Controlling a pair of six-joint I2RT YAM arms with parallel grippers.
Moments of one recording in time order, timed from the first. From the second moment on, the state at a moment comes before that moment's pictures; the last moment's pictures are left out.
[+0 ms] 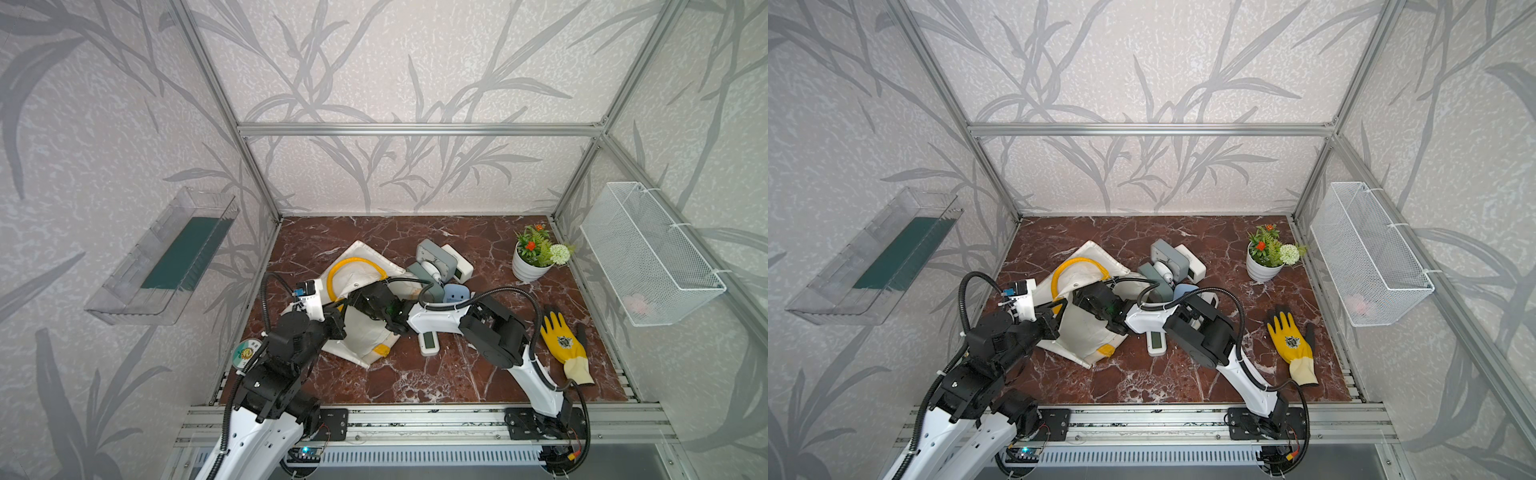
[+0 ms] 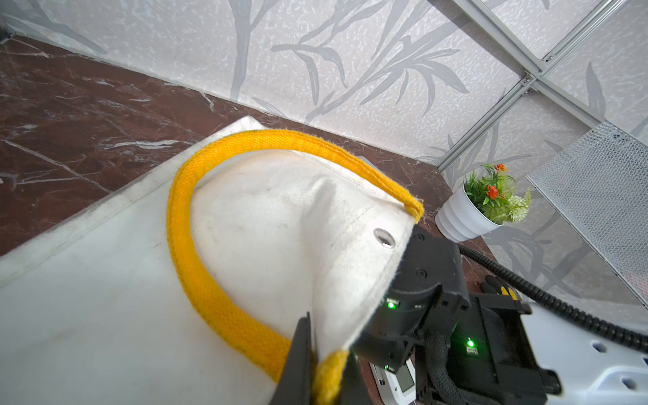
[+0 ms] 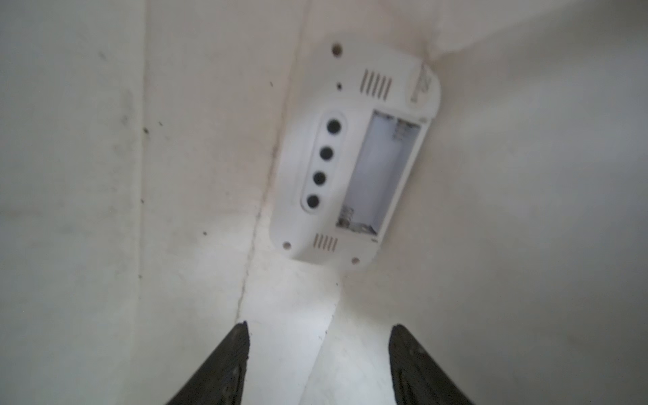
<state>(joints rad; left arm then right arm) -0.39 0.42 0.57 -0.47 0.03 -0.51 1.02 2.28 1.52 0.33 0.16 1.28</state>
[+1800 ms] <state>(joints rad) -0.39 0.46 0.54 -0.44 0.20 -0.58 0.95 2.53 1.82 0.39 0.17 1.20</state>
